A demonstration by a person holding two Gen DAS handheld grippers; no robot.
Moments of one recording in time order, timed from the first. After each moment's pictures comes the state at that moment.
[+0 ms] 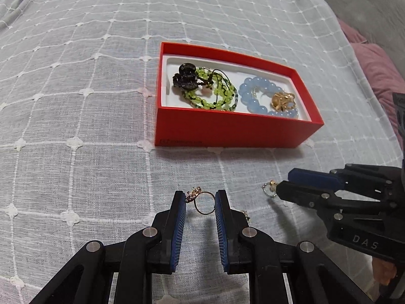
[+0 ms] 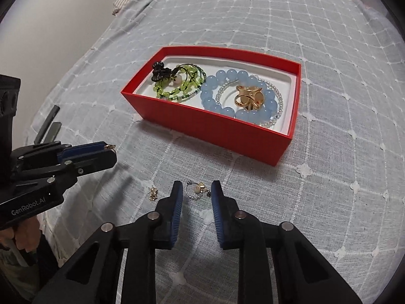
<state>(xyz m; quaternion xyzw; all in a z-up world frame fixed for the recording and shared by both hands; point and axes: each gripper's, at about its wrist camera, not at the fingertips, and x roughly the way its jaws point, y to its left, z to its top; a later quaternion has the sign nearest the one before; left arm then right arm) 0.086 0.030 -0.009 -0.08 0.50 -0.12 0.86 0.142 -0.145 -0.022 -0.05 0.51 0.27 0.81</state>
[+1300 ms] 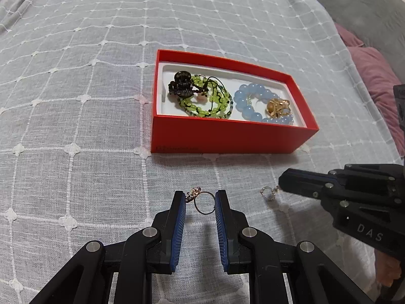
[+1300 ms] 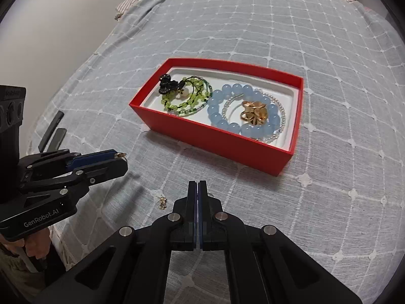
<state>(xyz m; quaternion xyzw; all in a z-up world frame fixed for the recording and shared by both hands) 0.086 0.030 -0.005 -0.08 0.48 -0.13 0.86 0.143 -0.143 -0.009 -0.04 0.51 0.27 0.82</state>
